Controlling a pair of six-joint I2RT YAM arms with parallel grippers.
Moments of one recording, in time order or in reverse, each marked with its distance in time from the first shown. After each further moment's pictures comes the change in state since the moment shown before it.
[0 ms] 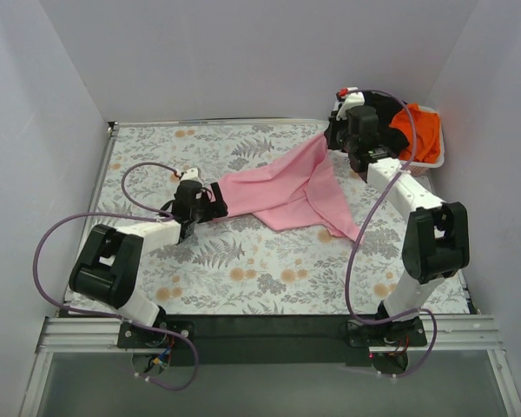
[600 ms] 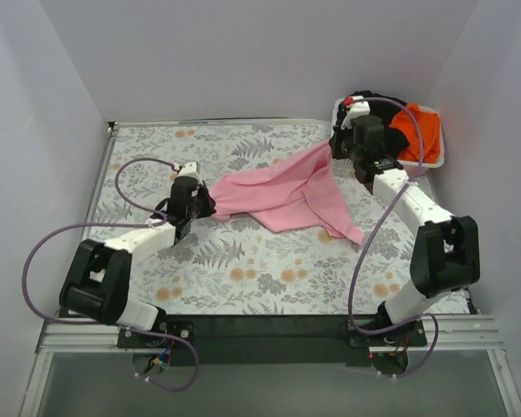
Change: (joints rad) left arm 0.000 -0.072 0.011 -0.025 0.027 0.049; right arm -0.002 -0.091 -0.106 0.002 0.010 -0.004
